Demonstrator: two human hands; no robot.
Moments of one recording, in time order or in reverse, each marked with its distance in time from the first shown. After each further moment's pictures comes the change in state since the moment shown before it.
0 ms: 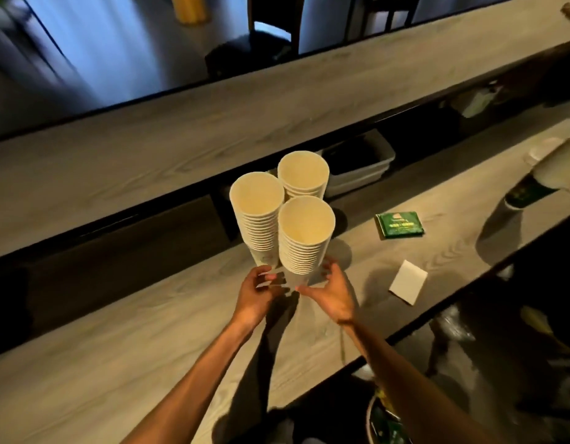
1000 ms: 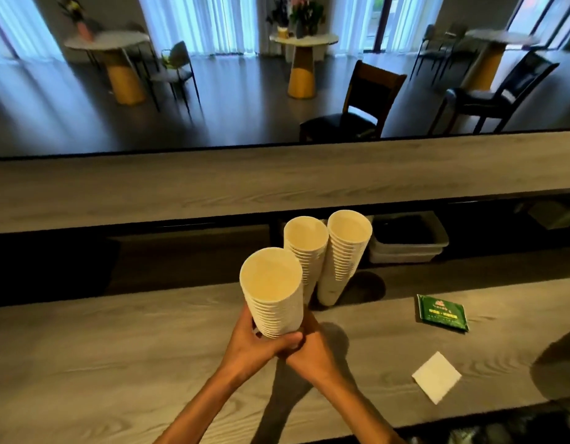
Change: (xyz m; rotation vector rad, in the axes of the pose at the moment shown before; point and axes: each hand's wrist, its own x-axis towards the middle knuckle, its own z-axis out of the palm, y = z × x) left_hand -0.091 0.000 -0.014 -0.078 0.273 0.296; right_hand -0.078 -0.030 0.014 -0.360 -0.365 -0.241
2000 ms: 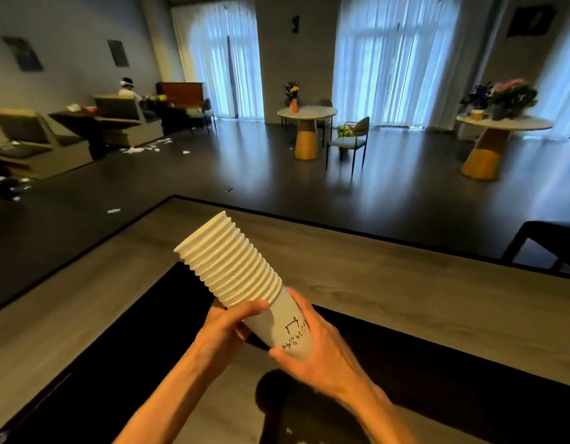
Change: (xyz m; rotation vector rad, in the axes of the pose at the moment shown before) left_hand -0.014 0.090 -0.581 -0.430 0.442 0.221; right_hand 0.003 -0.432 0.372 -0.297 -0.295 -1.020
